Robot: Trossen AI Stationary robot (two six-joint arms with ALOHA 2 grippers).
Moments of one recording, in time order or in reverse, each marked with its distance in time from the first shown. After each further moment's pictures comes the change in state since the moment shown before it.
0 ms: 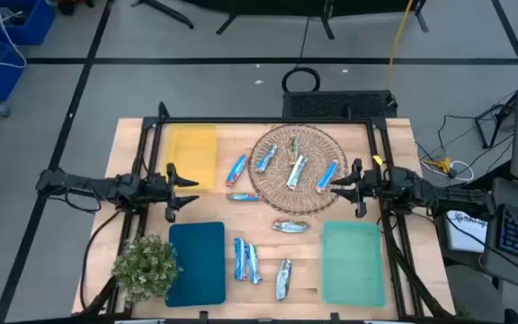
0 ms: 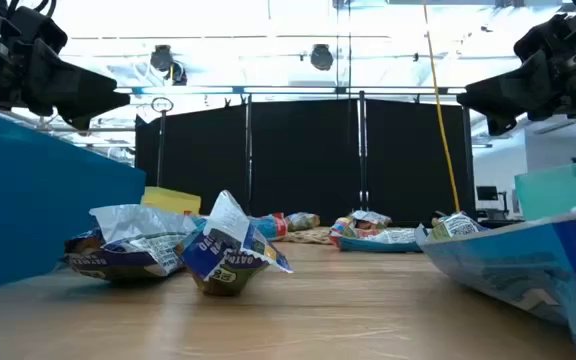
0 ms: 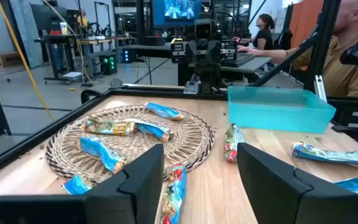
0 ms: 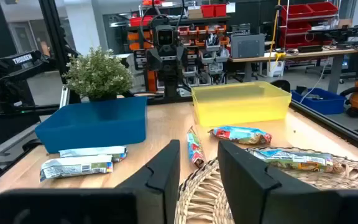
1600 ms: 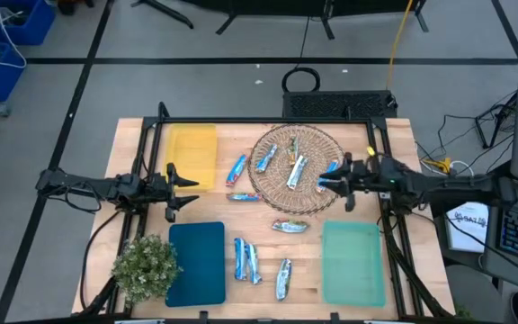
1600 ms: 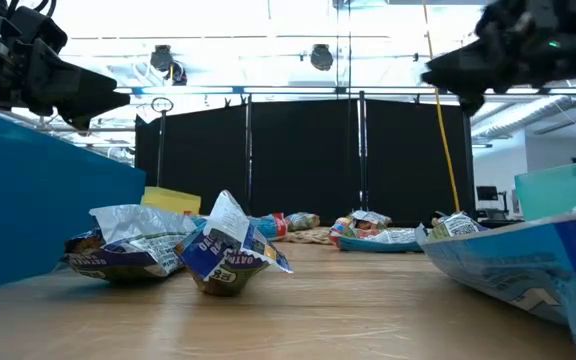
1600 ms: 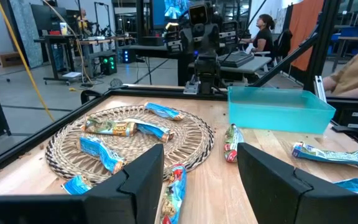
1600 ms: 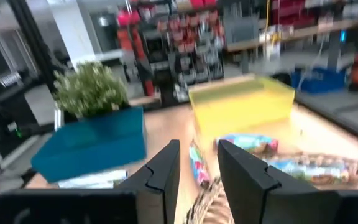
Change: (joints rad) left arm 0.000 0.000 0.000 0.001 0.001 0.000; right arm 0.001 0.555 0.211 0.252 0.028 0.112
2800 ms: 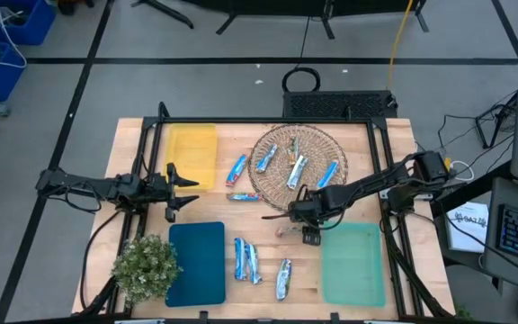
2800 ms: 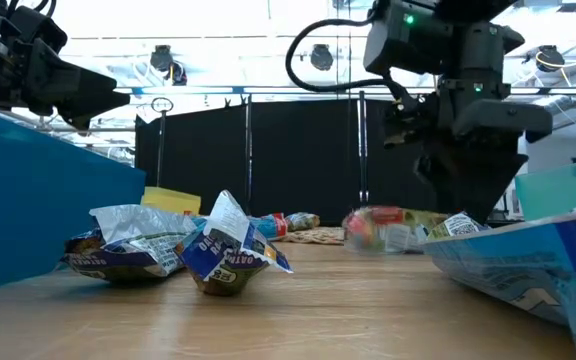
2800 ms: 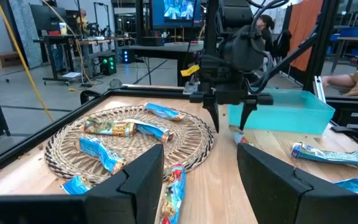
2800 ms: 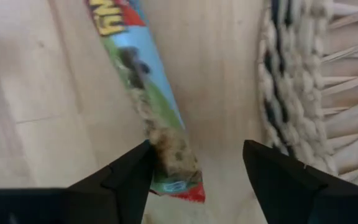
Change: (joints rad) left arm 0.000 0.000 0.000 0.001 0.002 0.000; right arm 0.293 1.087 0.716 -0.906 -0.004 0.164
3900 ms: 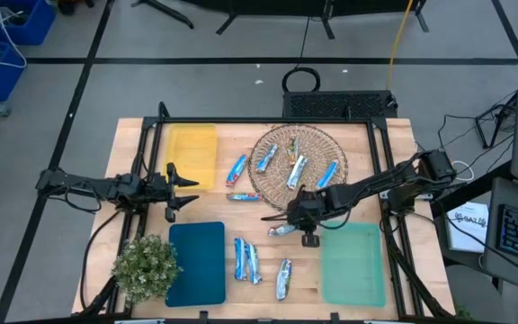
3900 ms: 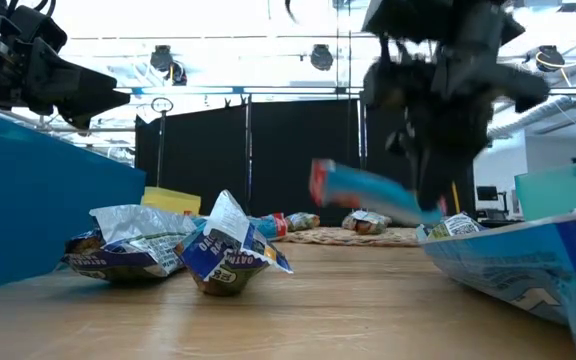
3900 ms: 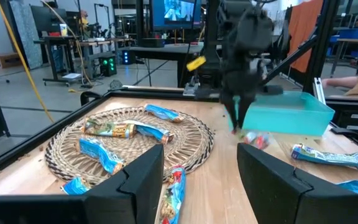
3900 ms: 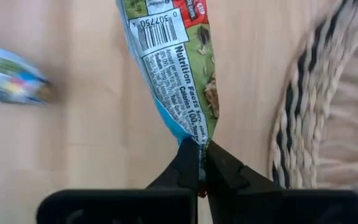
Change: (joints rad) left arm 0.000 0.000 0.000 0.006 0.000 0.000; right arm 0.019 -0.076 -0.001 0.157 0.005 -0.171
